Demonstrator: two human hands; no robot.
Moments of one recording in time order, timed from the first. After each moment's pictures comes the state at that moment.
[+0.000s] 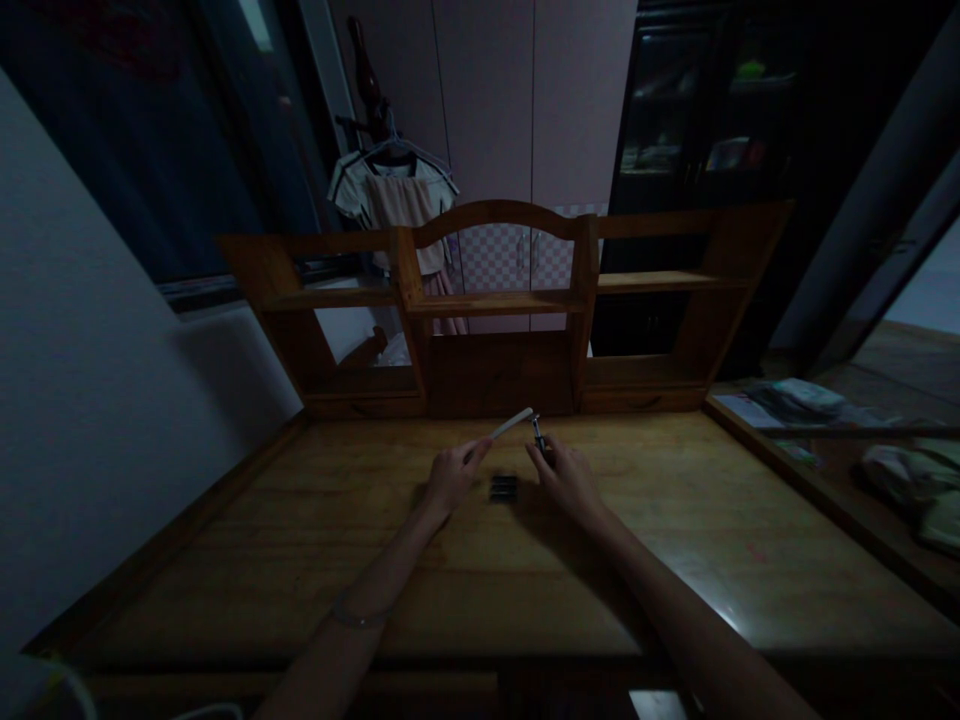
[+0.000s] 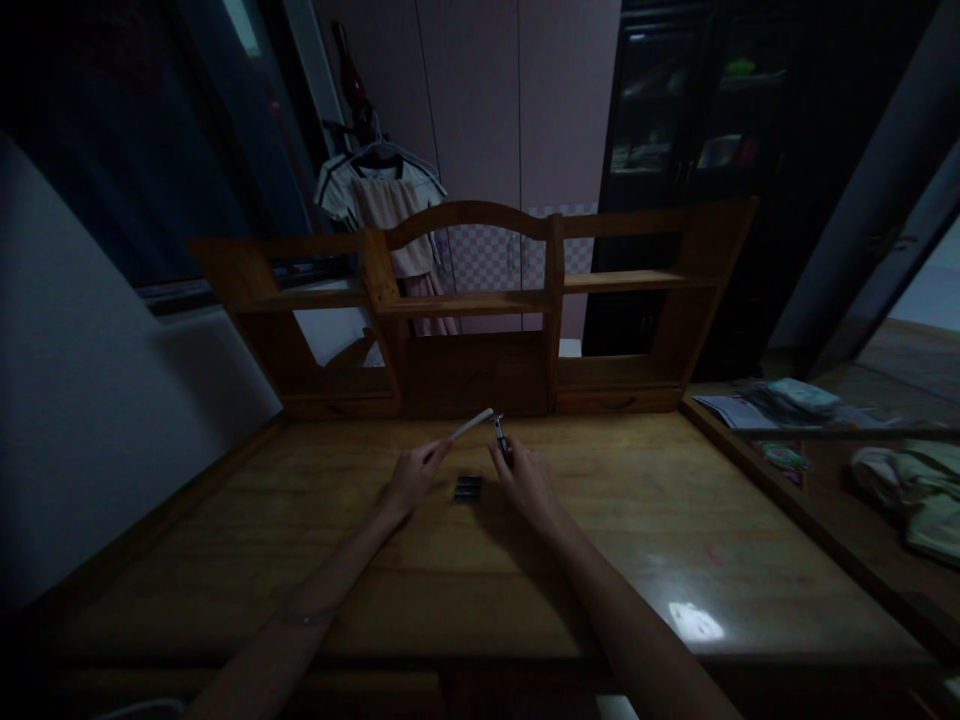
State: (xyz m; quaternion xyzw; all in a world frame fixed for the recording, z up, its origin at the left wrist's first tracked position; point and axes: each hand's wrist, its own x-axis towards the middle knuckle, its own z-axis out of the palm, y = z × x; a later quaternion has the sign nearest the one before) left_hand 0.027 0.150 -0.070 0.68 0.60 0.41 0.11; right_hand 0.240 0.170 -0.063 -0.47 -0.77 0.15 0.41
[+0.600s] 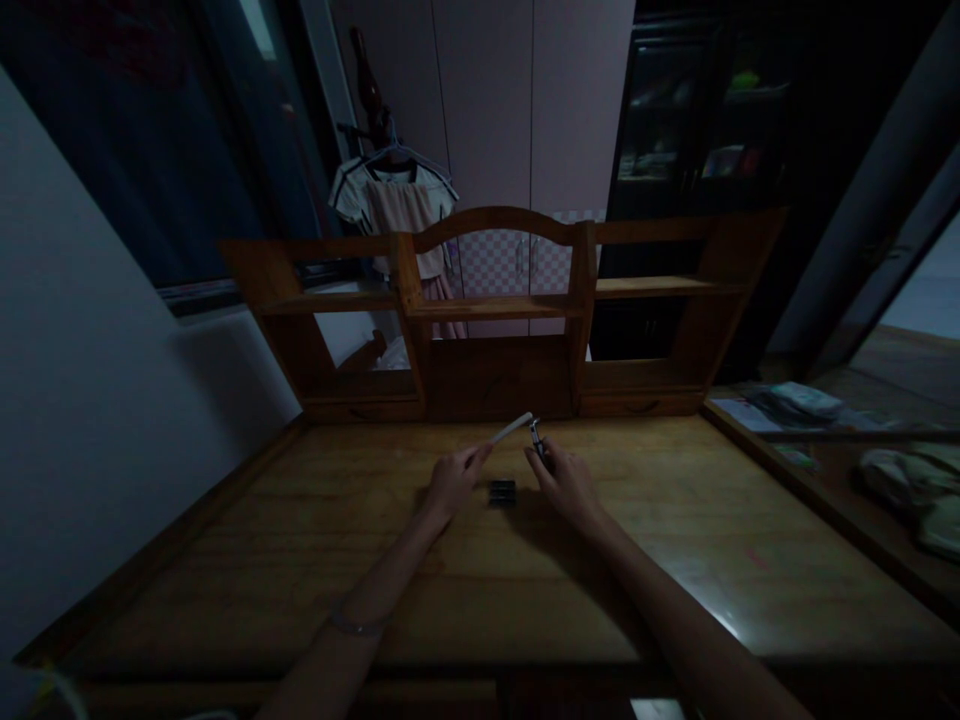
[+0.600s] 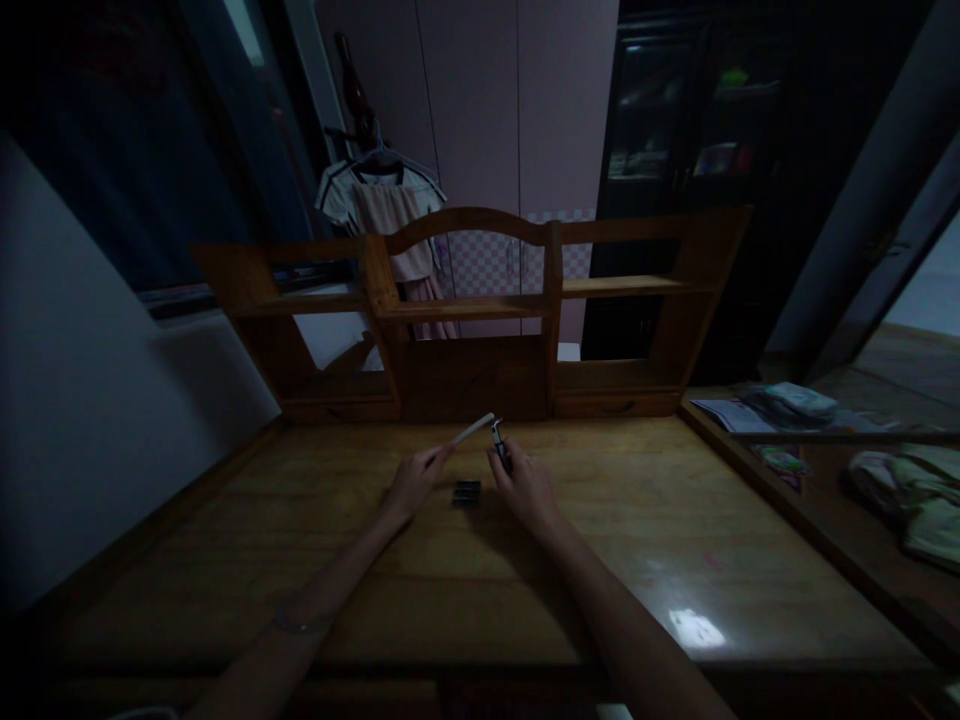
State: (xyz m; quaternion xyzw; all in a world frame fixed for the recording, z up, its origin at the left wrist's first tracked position) left_hand 0.027 0.151 -0.069 0.68 0.59 0.41 0.13; right_hand 0.241 0.166 -0.060 -0.46 -0.77 0.13 0.42
